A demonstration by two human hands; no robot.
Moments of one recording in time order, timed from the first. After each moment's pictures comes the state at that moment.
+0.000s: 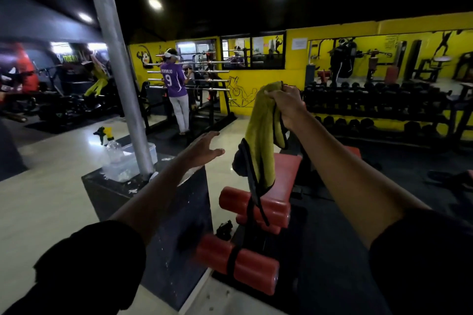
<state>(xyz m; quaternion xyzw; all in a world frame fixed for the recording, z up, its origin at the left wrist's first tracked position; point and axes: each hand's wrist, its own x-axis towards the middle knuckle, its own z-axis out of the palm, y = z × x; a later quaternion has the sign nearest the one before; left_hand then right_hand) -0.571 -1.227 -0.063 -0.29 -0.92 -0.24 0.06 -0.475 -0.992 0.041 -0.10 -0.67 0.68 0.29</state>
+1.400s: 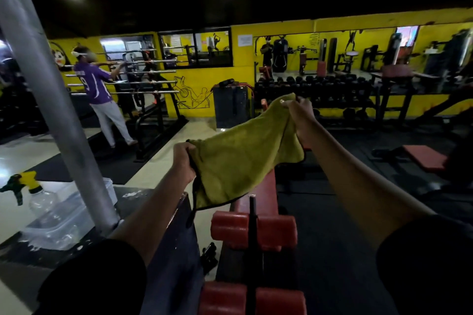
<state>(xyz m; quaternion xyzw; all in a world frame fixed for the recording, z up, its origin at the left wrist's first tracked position) -0.840 -1.209 -0.095 -0.06 -0.53 -0.80 -0.25 -0.673 -0.966 0.001 -0.27 -0.65 0.59 0.40</state>
